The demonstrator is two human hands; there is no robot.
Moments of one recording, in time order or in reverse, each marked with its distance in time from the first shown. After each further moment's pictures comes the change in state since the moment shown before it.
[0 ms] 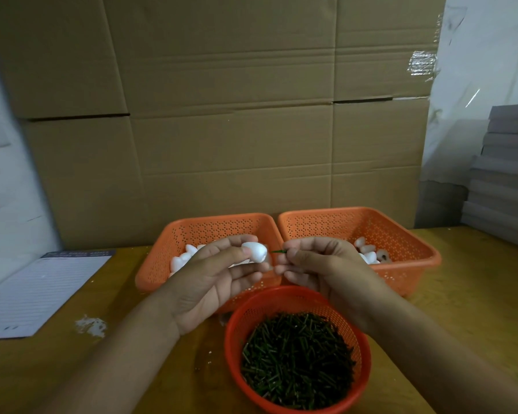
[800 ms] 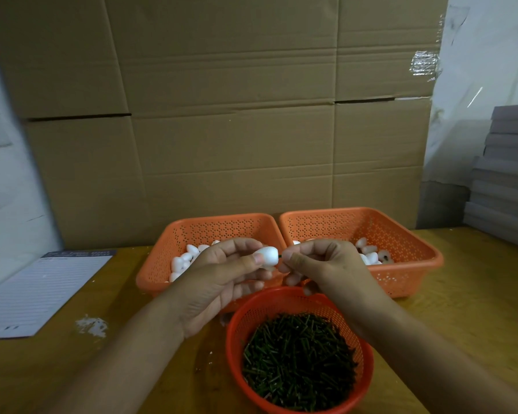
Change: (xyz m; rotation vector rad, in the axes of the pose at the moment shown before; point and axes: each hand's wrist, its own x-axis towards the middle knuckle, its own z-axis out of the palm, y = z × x) left_hand -0.004 -0.002 0.007 0.131 0.003 0.027; right_hand -0.012 -0.003 0.012 -0.389 0.096 -0.162
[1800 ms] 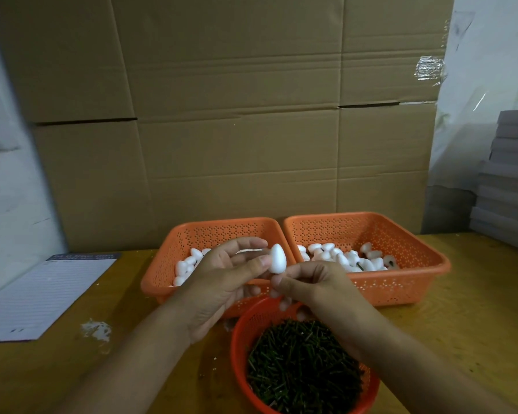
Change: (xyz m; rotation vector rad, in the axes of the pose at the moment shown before) left_hand 0.000 -0.001 0.002 0.148 0.046 0.081; right_hand -0.003 0.011 0.013 -0.041 -0.138 0.104
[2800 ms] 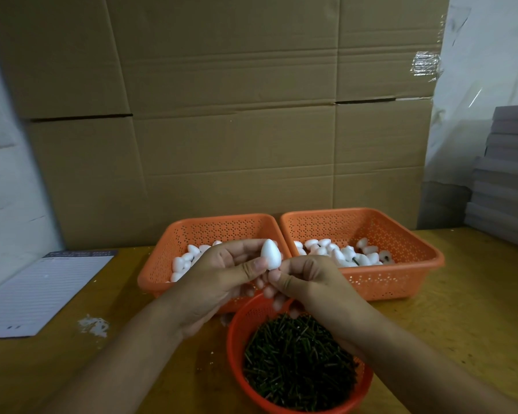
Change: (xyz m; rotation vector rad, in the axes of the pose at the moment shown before) left_hand -0.003 0.002 -0.003 0.101 -0.137 0.017; right_hand -0.007 -0.008 0.004 -0.040 -0.072 -0.058
